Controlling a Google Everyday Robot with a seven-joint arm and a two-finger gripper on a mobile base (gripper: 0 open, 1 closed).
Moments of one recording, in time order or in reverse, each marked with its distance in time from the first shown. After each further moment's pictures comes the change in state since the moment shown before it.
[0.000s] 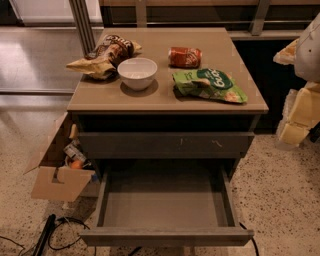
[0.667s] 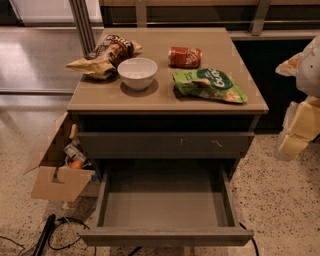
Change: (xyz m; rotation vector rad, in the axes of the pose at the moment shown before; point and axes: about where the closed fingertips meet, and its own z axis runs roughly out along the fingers) arm 0.008 0.008 0.017 -0.009 -0.022 0.024
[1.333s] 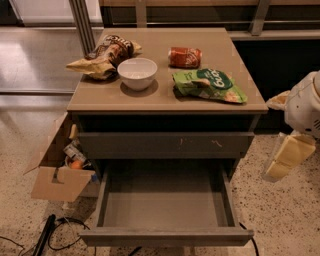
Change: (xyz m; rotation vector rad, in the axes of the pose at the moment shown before) arm 0.024 0.021 0.058 -0.039 -0.039 0.041
